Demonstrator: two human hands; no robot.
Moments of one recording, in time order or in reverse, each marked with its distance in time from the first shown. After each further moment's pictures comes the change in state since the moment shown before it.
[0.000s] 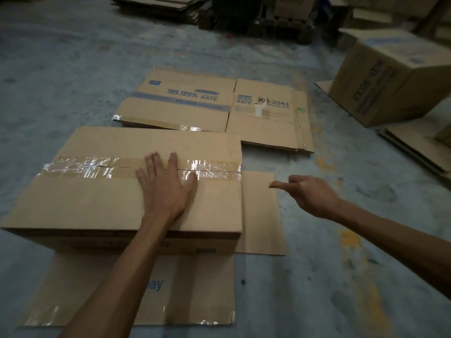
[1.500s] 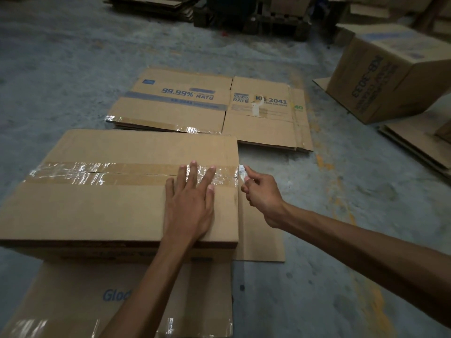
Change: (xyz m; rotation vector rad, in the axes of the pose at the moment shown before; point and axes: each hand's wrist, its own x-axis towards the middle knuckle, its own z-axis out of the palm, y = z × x) left_hand -0.034 0.044 0.015 -0.011 -0.059 0.234; right_hand 0.061 -0.117 -0.007 1.355 0.144 0.789
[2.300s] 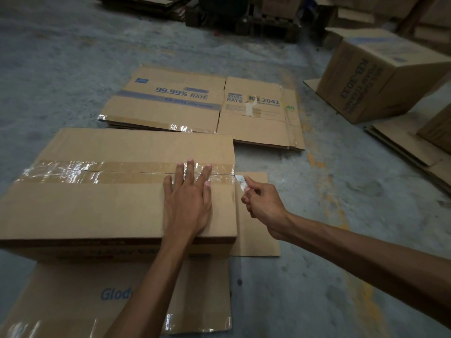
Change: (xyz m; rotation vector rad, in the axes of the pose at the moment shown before) left_hand 0.001 0.000 -0.002 -0.040 0.016 -0.020; right_hand -0.043 -0.004 -0.006 -0.034 -0.030 0.061
